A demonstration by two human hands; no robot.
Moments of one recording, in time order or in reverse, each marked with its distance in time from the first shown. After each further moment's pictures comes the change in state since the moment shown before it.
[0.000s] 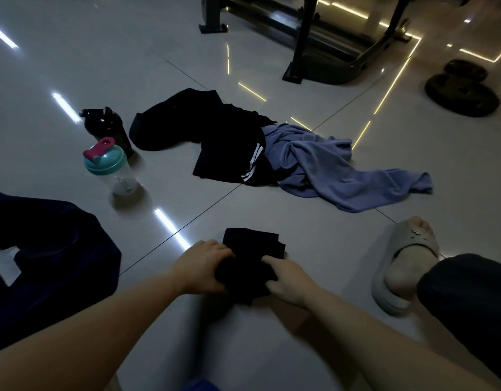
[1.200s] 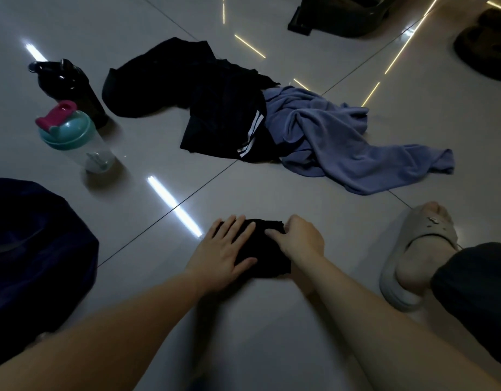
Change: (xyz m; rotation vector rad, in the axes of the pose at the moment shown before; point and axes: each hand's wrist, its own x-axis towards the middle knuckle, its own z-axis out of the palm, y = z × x) left_hand 0.048 0.021 0.064 0.065 0.092 -0.088; right_hand 0.071 0.033 -0.012 -0.074 0.261 0.539
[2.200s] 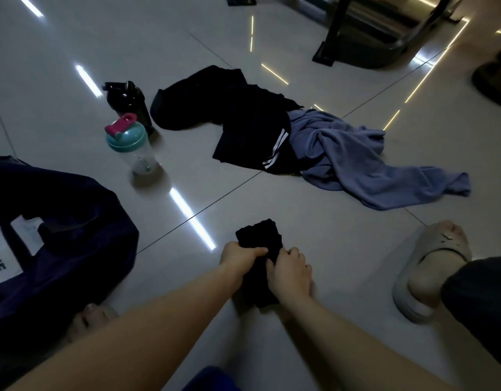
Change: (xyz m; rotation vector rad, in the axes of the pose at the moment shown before) left_hand -0.014 0.038 -0.042 -1.486 0.072 -1.097; right_hand -0.080 -0.030 0.053 -0.177 0.059 -0.135
